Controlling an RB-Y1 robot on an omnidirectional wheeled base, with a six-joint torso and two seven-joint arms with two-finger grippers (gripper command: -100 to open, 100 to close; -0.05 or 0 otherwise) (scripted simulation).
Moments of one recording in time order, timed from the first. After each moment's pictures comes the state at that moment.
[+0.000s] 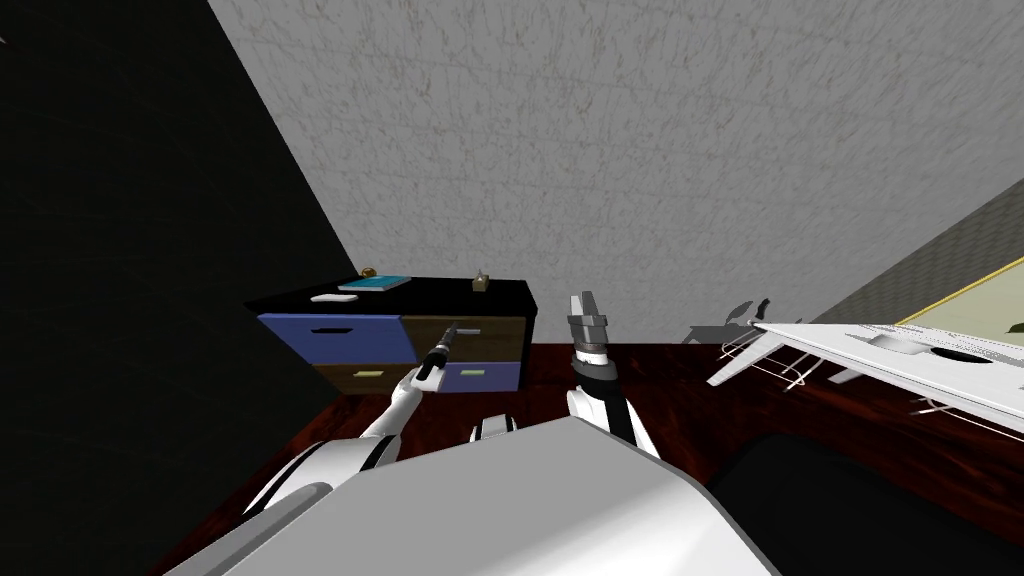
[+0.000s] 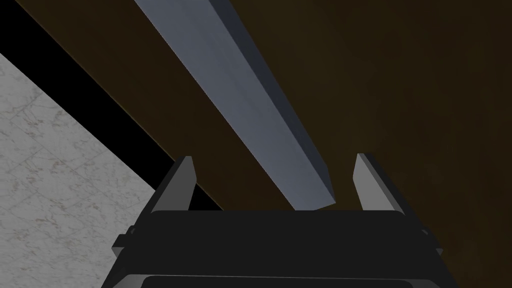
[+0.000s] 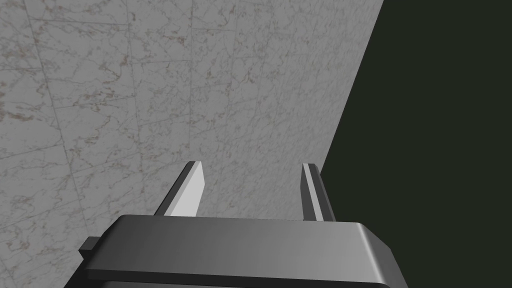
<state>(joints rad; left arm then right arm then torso) -0.51 0.17 0.03 -0.59 -0.09 -0.53 -0.25 0.51 0.04 0.02 -2.40 0.11 -0.56 0.05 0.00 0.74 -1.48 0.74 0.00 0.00</state>
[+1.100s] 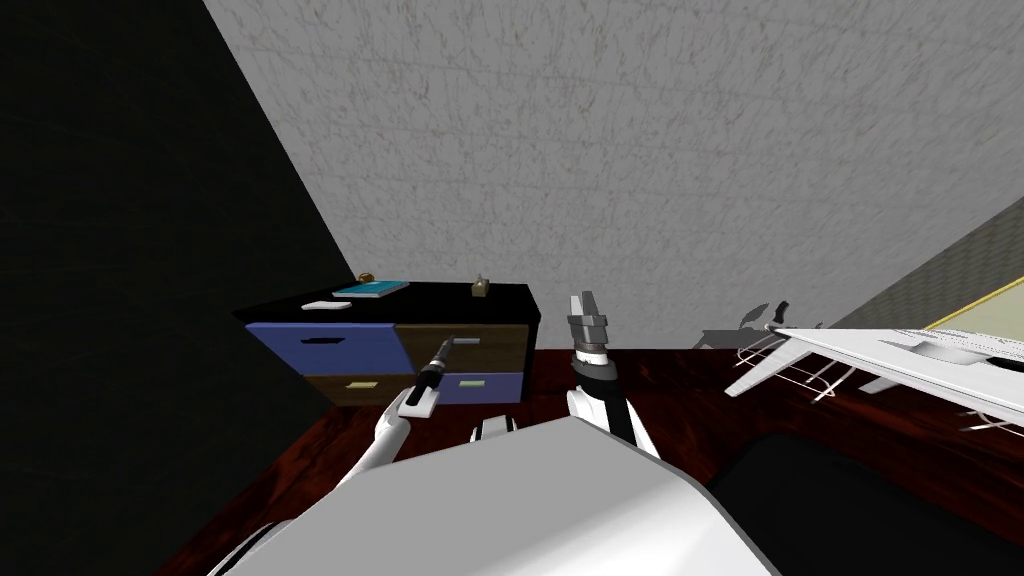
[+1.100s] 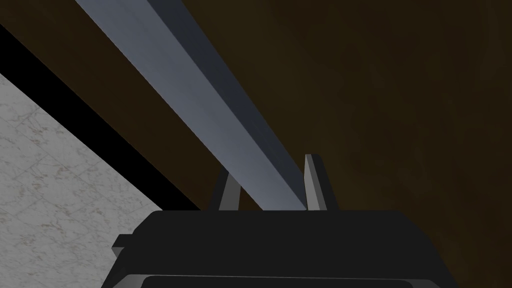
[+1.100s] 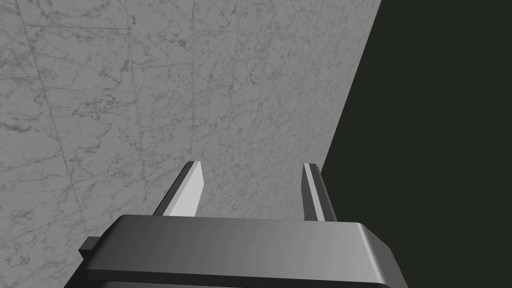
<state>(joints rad) -0.25 0.16 -0.02 -0.88 -0.14 -0.48 -0.21 0.51 0.04 0.02 -2.40 0.11 -0.56 0.05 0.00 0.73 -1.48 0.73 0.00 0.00</state>
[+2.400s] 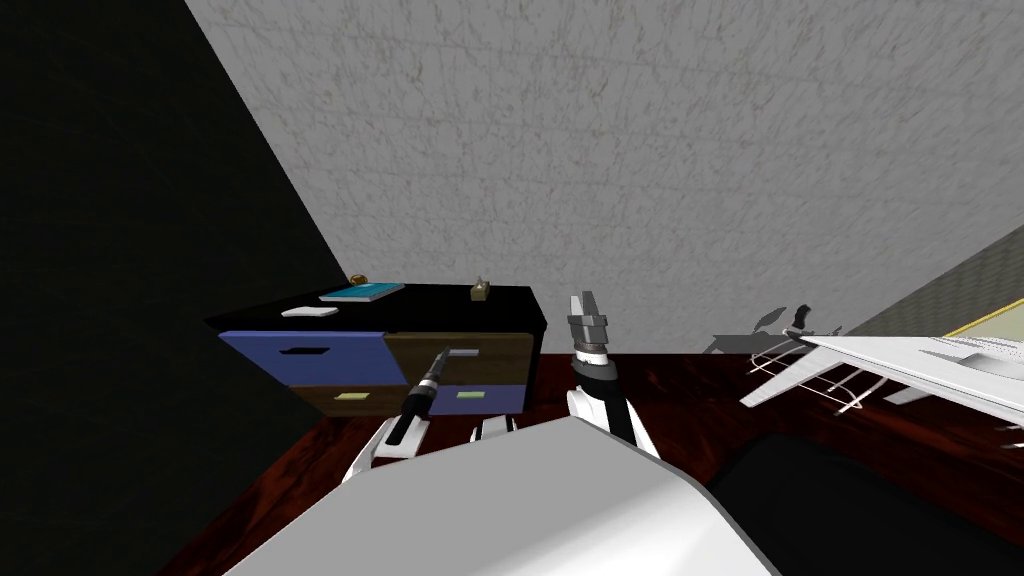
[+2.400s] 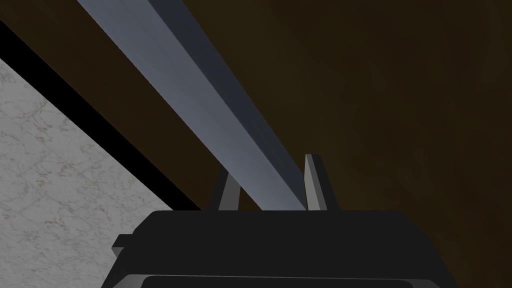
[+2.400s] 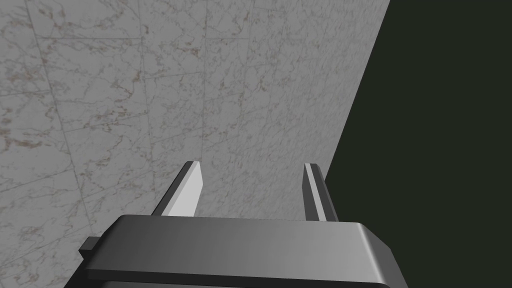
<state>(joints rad) 0.06 0.17 -0.07 -1.26 -0.20 -0.42 -0.16 0.51 0.04 0.02 -2.40 0.11 -0.56 0.05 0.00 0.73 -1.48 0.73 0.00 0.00</state>
